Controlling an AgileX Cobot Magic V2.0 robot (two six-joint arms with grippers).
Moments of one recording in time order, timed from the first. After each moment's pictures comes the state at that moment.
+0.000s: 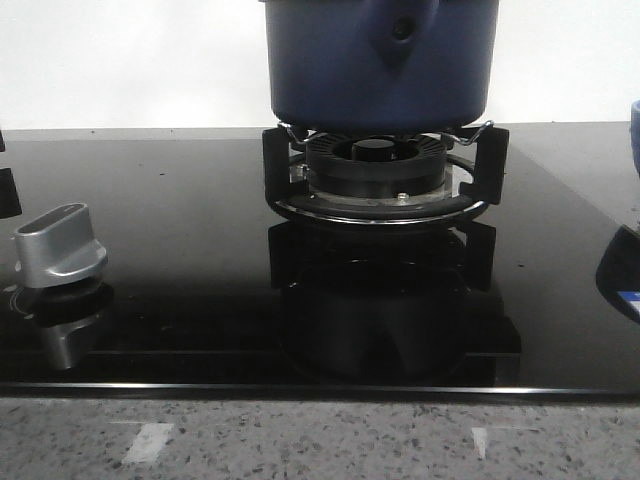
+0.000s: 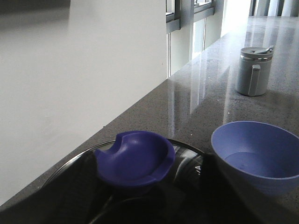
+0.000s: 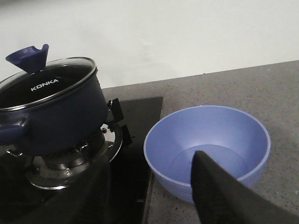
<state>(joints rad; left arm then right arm) -0.41 1.56 -1.23 -1.78 0.71 1.96 -0.11 0.12 -0.47 0.34 0.57 -0.14</state>
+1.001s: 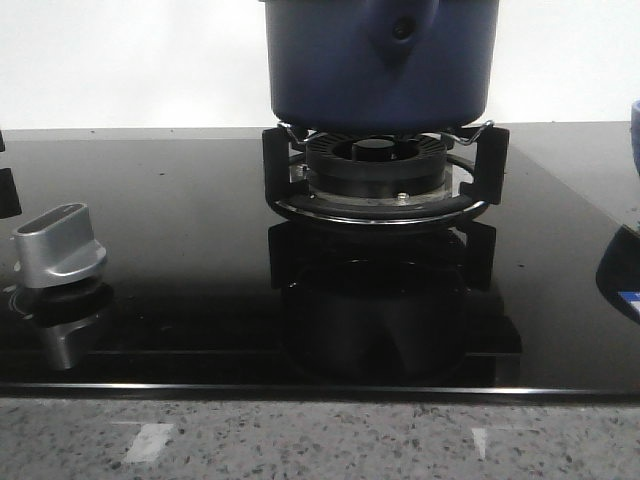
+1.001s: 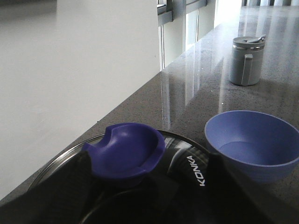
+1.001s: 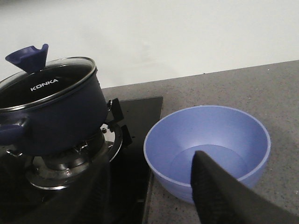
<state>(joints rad) -0.41 1.56 -1.23 -1.73 0.73 1.95 -0.11 0.12 -0.47 0.34 0.57 -0.14</state>
